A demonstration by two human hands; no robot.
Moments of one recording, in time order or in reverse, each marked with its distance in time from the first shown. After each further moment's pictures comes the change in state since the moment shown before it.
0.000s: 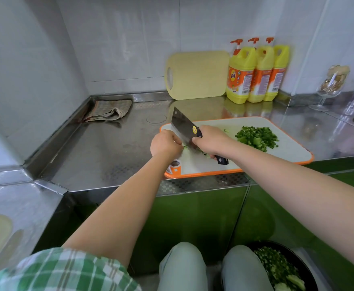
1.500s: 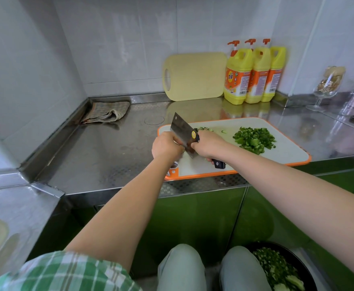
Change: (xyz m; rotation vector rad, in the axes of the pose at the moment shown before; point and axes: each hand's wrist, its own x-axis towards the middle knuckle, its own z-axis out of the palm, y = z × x) left_hand -0.006 0.010 0.002 -0.067 -0.027 -0.001; right_hand 0.002 0.003 0.007 -0.012 -0.028 0.047
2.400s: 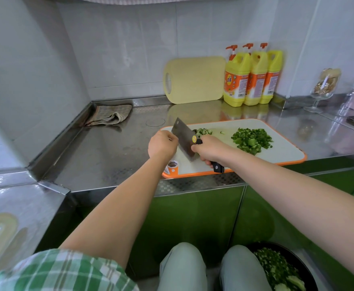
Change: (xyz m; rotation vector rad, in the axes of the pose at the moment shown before) left_hand -0.004 -0.003 -0.012 -0.047 0.073 0.015; right_hand -0.016 0.011 0.000 0.391 -0.091 0.036
